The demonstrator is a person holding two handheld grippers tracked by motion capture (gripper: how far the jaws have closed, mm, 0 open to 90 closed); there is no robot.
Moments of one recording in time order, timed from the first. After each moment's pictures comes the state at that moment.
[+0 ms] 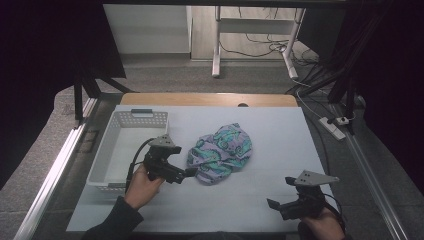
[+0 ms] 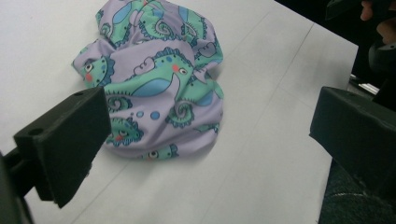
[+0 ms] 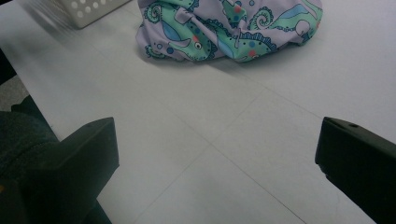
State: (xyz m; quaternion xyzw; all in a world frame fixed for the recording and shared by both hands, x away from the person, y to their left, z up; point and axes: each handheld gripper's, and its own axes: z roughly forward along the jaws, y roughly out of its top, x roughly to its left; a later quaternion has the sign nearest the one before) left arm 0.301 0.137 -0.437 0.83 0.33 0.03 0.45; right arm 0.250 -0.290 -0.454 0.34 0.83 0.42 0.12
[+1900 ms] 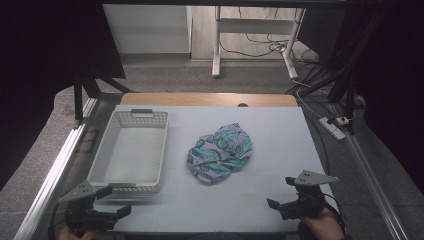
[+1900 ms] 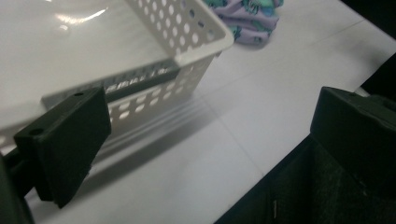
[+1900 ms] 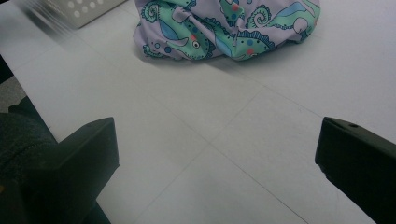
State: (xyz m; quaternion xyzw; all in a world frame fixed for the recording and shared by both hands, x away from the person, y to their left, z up) left arm 0.163 0.276 -0.478 0.75 0.48 0.08 0.45; right arm 0.250 -0.289 -0.454 0.35 0.83 0.41 0.12
